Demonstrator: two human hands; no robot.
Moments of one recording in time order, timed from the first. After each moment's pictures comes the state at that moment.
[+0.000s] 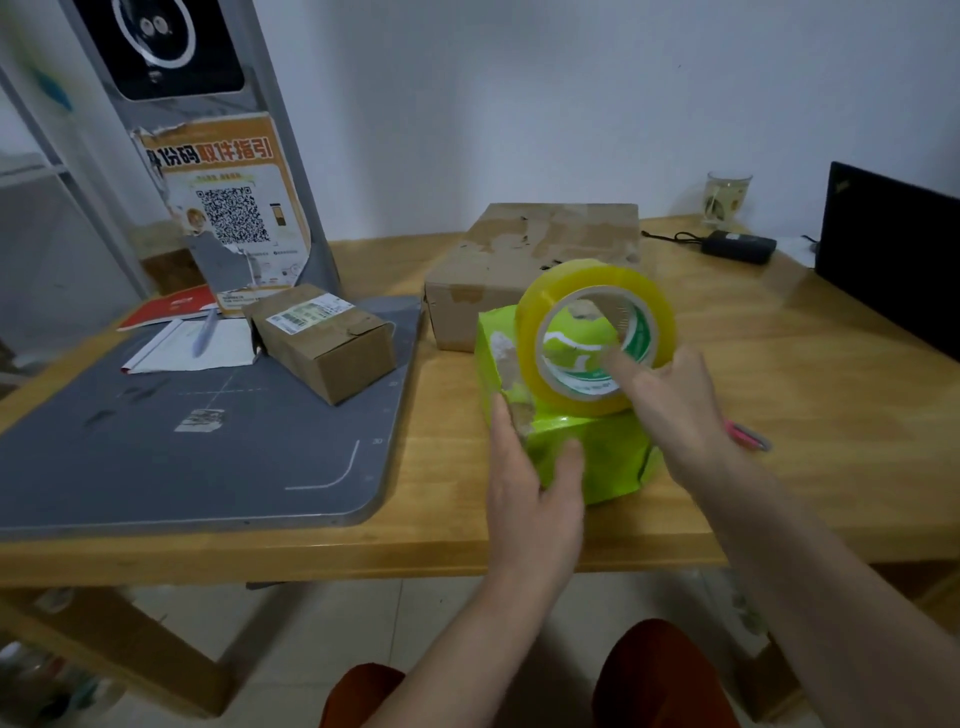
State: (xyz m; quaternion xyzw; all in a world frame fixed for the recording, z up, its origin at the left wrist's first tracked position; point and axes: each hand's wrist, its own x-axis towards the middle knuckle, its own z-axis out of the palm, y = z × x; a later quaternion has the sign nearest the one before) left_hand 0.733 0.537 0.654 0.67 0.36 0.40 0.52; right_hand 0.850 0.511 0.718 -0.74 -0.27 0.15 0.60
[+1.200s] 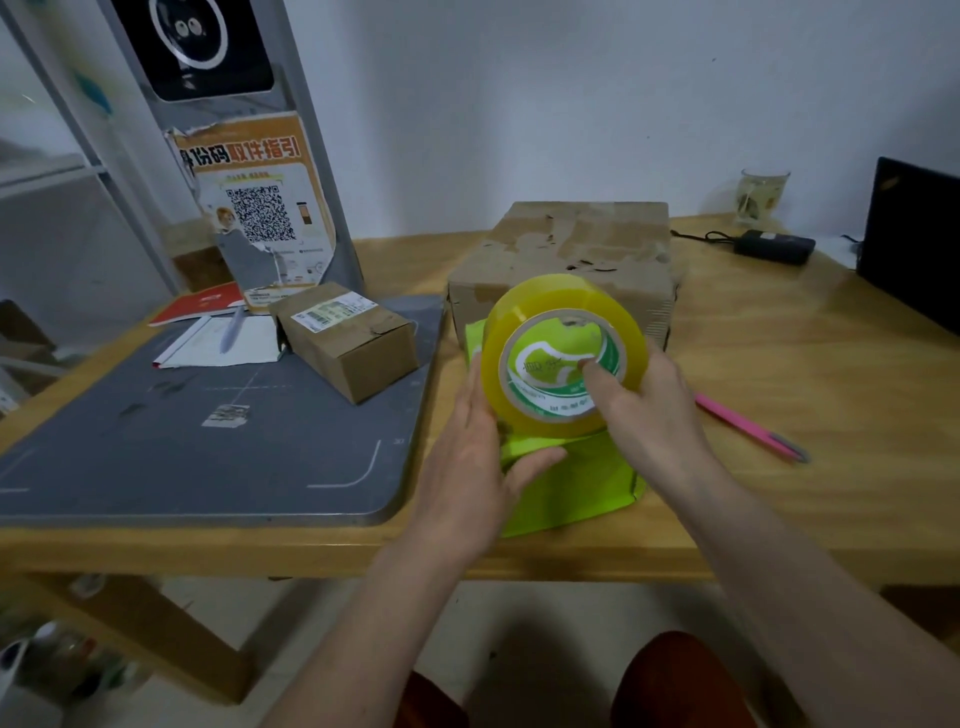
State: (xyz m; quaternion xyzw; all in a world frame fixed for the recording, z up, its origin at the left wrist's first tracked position) left_hand 0.693 0.609 0.661 0.86 0.31 0.32 0.25; right_hand 0.834 0.532 0.703 -0.73 -0.37 0.14 0.56
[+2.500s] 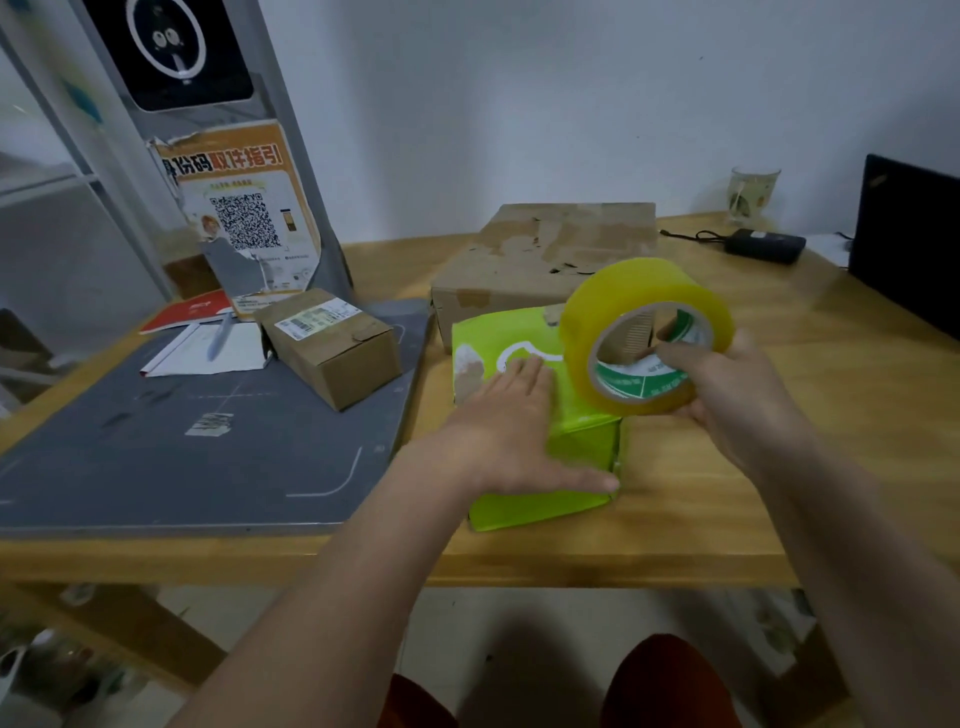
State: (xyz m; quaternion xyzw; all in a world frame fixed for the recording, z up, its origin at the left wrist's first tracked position) left_hand 0.750 0.613 0.709 0.95 0.28 -0.06 0.07; right_hand 0.909 0.513 0.709 -0.62 -0.29 0.26 0.68
